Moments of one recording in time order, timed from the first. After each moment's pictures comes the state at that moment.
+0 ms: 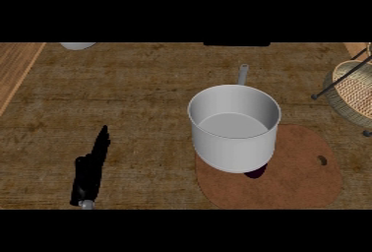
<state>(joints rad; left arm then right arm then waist) 0.06 0.06 -0.06 -1.38 -0.10 0.17 0.01 -0.89 -0.87 -0.59 -0.37 0.22 -0.10 -0.05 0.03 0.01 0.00</state>
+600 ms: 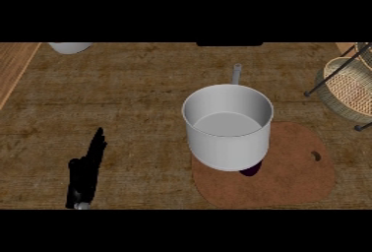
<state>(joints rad) 0.08 0.07 -0.04 -1.39 -0.09 0.17 0.02 -0.70 -1.15 -0.80 -0.32 0.09 -0.17 -0.05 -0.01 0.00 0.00</state>
